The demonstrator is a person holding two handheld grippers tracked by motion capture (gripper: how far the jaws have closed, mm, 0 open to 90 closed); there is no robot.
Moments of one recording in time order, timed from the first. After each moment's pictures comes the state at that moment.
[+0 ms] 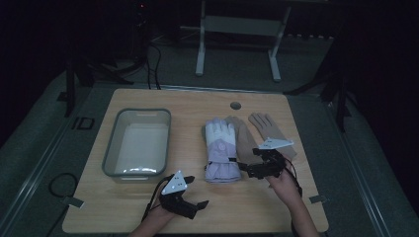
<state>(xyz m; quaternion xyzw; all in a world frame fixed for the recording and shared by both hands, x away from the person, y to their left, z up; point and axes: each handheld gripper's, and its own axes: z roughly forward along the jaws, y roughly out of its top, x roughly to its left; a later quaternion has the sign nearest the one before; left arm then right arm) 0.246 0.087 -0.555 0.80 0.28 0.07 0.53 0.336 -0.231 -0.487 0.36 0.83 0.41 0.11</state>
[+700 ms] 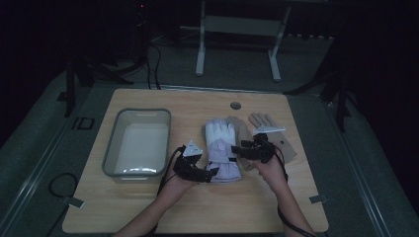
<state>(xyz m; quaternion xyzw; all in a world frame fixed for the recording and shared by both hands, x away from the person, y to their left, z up) 0.320 0.051 -0.518 0.79 0.39 0.08 0.46 0.385 -0.212 -0.496 0.43 0.79 0.43 0.06</state>
